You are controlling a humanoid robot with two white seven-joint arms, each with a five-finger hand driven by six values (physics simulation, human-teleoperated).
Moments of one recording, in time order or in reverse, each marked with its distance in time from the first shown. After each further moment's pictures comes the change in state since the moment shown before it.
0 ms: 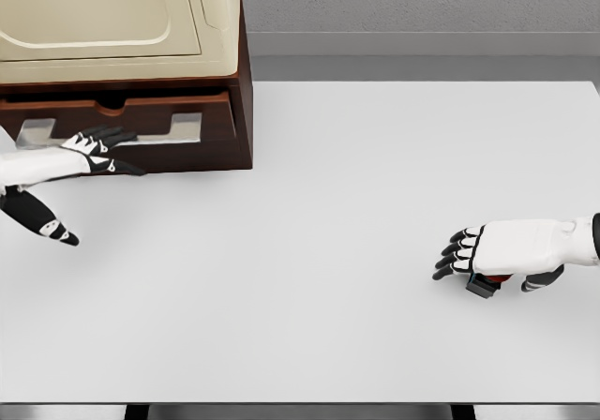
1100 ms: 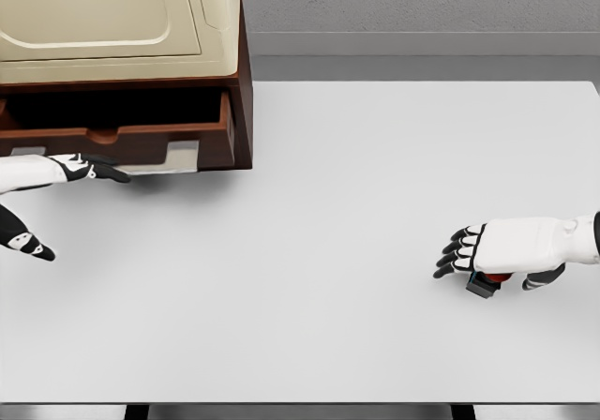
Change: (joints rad) left arm 0.000 0.108 -0.011 -0.007 0.145 -0.154 -0.052; right arm -0.002 -0.002 -0.004 0.000 0.000 0.000 0.000
